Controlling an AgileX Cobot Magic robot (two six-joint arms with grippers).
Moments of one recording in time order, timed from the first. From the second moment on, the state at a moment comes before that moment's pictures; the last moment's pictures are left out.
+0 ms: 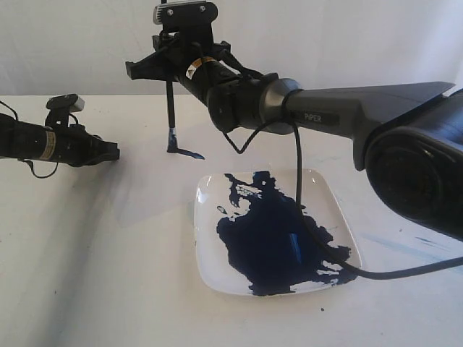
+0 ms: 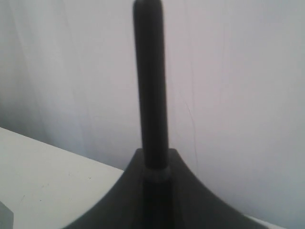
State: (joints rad) left arm 0.00 2.26 -1.43 1.67 -0.61 -1.60; right arm 0.76 2.32 -1.84 0.08 -0.43 -0.04
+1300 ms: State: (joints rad) left arm 0.00 2.26 -1.43 1.67 -0.61 -1.60; right arm 0.76 2.31 -1.84 0.10 -0.32 -0.01
